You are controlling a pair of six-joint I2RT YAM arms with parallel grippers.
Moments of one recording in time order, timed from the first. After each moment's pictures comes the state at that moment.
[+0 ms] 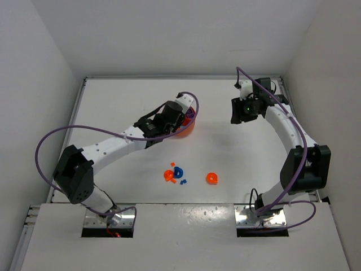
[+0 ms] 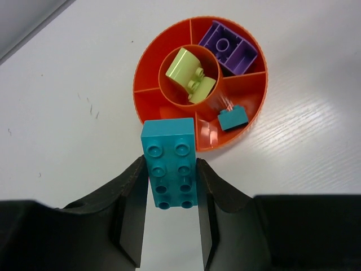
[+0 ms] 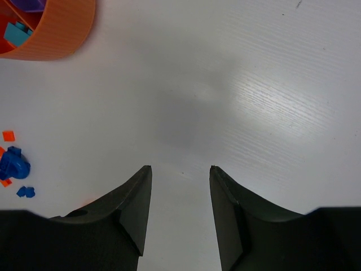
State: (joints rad) left arm -0.77 1.52 1.19 -0.26 -0.44 0.07; right arm 0.07 1.57 1.28 -0.70 -0.29 -0.16
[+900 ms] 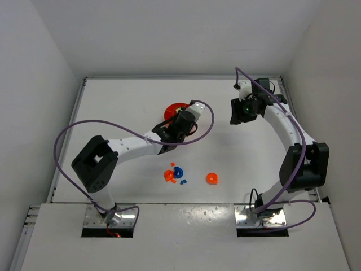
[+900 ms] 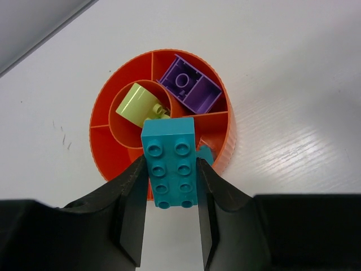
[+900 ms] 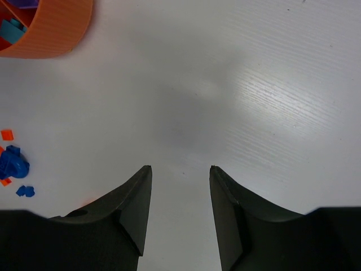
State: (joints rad) left arm -0.84 1.69 1.13 0.09 -0.53 0.08; right arm 0.07 1.59 1.28 -0.70 -0.29 -0.16
